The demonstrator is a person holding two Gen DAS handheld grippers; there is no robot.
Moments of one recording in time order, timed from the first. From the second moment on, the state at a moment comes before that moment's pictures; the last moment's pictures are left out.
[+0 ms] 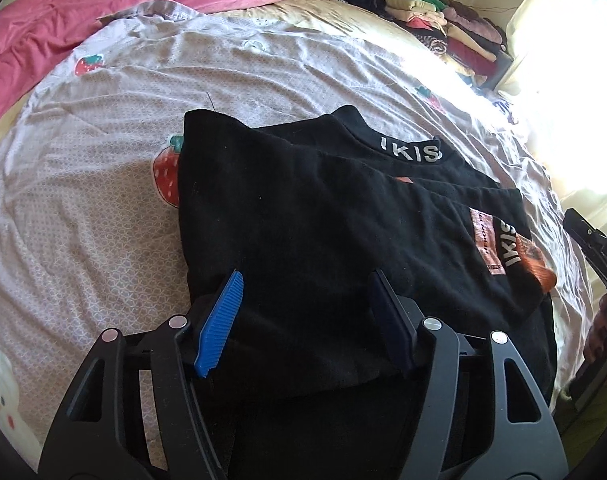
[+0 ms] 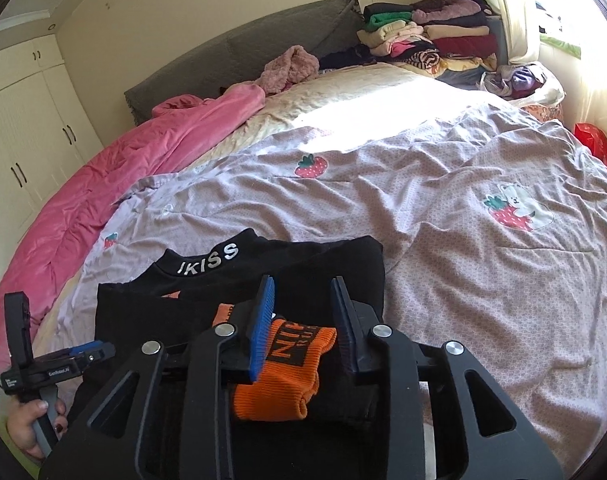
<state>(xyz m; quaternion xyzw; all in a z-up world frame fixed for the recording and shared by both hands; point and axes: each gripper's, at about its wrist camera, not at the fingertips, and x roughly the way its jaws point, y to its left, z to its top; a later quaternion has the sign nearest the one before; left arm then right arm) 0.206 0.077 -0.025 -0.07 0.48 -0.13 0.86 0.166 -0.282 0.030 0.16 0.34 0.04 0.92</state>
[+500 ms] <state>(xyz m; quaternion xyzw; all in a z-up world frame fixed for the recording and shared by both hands) 0.204 0.088 -0.032 -0.09 0.48 -0.14 0.86 0.184 -0.242 -0.024 0.08 0.45 0.03 0.89</state>
